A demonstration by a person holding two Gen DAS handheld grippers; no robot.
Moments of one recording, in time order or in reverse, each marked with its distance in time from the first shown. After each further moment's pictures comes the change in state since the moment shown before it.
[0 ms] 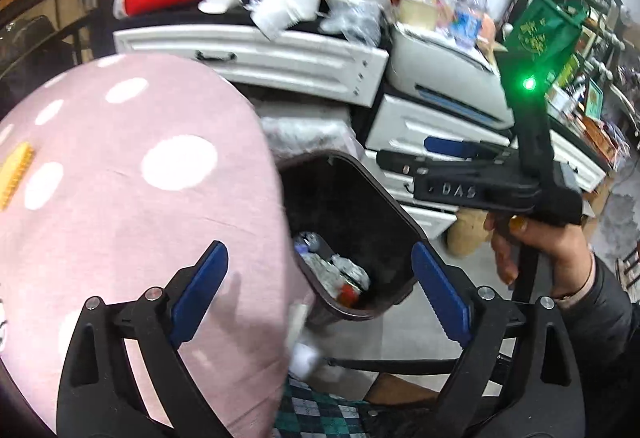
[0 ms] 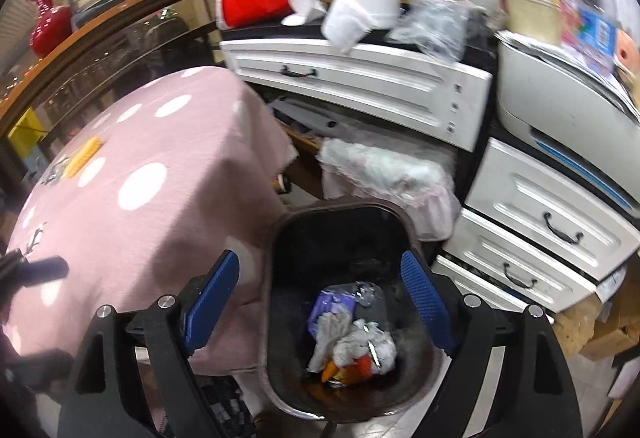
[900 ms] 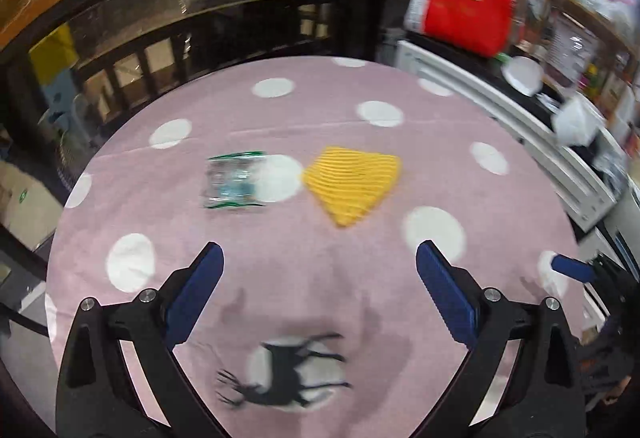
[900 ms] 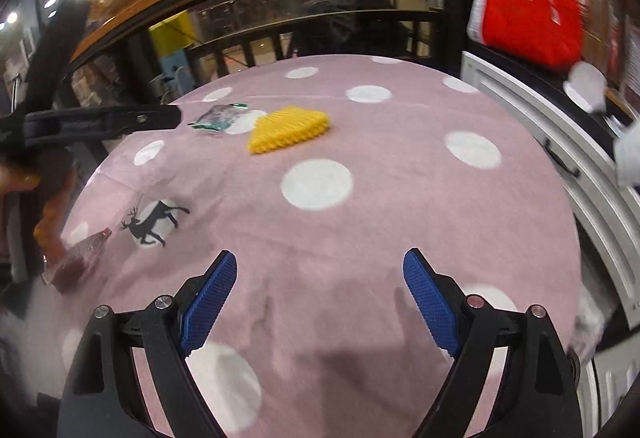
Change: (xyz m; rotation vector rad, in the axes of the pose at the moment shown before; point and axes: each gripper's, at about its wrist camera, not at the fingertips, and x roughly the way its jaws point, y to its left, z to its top) left arm -0.122 0.318 0.002 -0.493 -0.036 0.564; right arm 0.056 0.267 0.064 -0.480 0.058 0.436
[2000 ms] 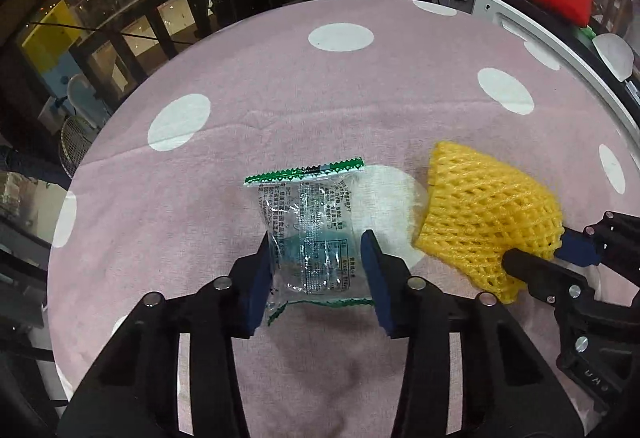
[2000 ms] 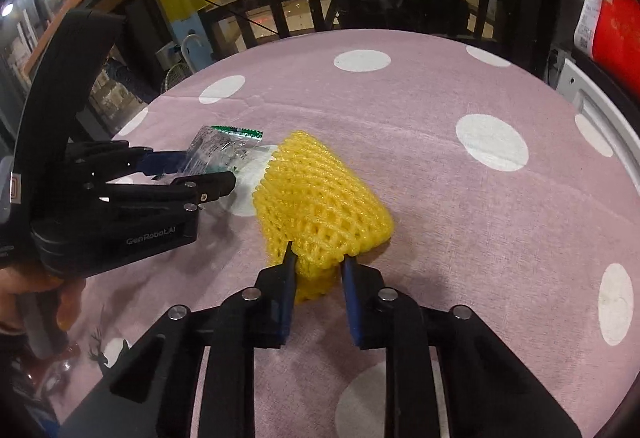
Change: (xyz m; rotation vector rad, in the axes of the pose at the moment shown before) left arm 0.124 0.048 0.048 0.027 0.172 0.146; right arm 0.154 0.037 0.111 -0.072 0.152 0.104
